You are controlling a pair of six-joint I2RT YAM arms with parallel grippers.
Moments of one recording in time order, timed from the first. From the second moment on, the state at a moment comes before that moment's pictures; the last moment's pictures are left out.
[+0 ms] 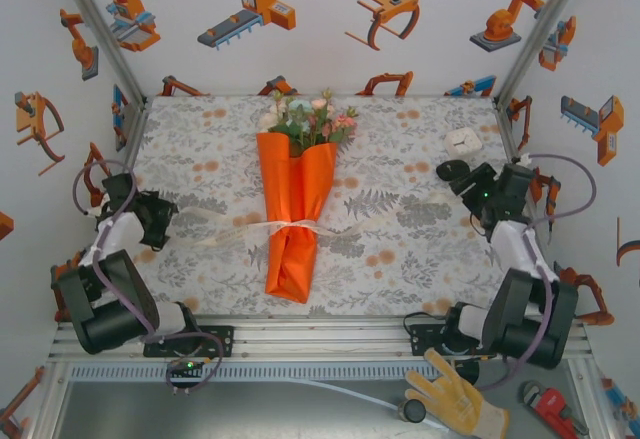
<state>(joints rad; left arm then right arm) 0.33 1.30 0.70 -0.38 0.00 -0.89 -0.28 1.18 0.63 -0.02 -0.27 0.60</state>
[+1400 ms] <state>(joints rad) -0.34 1.50 0.82 -0.35 0.10 0.19 0.70 1.69 0.86 0.02 -0.14 -0.11</state>
